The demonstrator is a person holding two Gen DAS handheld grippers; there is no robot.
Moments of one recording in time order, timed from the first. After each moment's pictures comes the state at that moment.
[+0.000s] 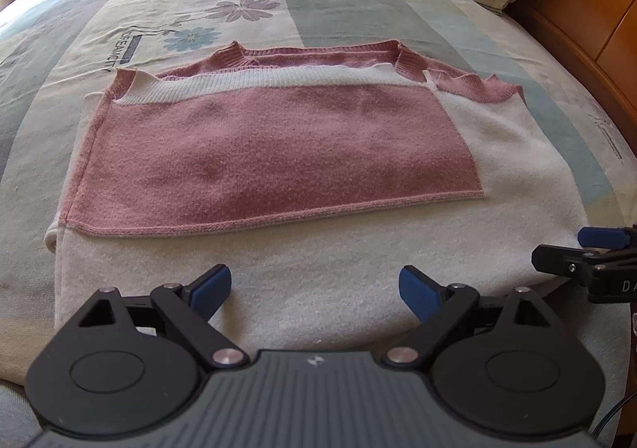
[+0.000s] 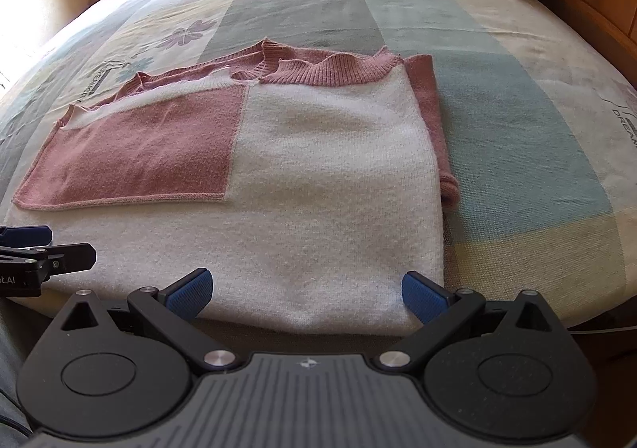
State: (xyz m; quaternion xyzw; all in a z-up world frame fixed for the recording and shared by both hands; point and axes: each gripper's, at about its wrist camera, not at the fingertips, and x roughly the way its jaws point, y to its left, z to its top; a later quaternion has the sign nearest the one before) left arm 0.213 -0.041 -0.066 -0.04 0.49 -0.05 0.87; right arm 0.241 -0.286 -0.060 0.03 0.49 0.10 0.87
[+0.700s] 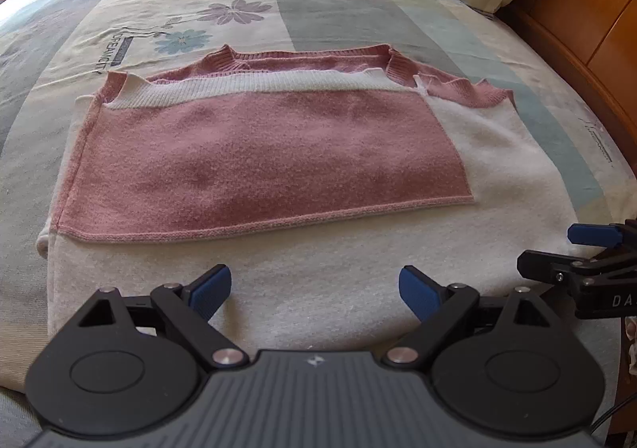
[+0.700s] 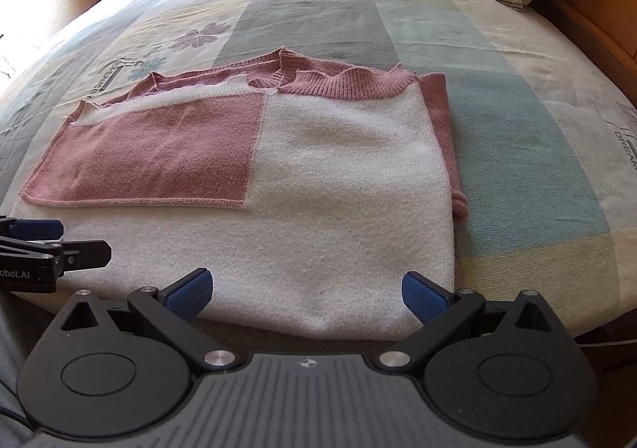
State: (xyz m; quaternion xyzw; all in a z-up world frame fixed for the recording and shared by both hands) left arm 0.212 -0.040 -0.064 -0.05 0.49 -0.06 0.87; right arm 0.239 -0.273 -0.052 0.00 0.48 0.11 0.87
